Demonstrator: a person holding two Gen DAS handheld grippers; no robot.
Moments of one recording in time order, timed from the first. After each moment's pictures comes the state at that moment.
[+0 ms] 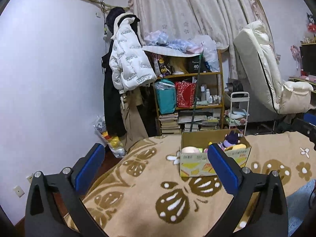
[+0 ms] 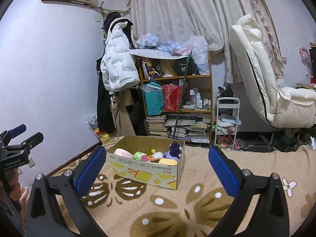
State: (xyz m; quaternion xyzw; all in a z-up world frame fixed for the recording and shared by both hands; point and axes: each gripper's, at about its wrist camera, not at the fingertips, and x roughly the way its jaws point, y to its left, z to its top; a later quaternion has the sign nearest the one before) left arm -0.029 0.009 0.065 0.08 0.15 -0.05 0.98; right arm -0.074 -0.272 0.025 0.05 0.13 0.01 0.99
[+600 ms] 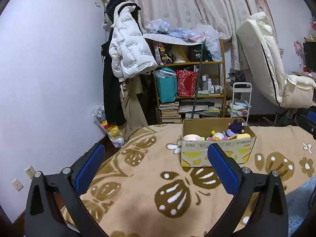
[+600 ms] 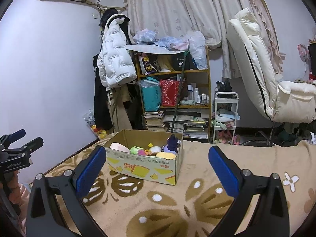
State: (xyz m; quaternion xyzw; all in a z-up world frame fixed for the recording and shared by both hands) left arm -0.010 0.012 0.038 0.08 0.19 -0.04 0.98; right arm -0.065 -0.281 0.004 0.06 0.14 0.00 0.99
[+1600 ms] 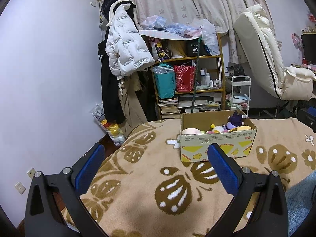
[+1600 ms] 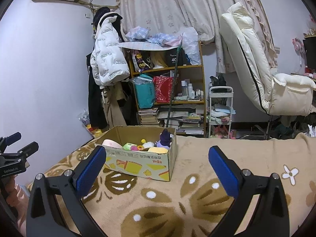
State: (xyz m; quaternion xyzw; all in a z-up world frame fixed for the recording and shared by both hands) left arm -0.007 0.004 0.025 0.10 0.19 -0.05 0.97; right arm -0.063 -0.295 -0.010 0.08 0.15 -0.01 0.99
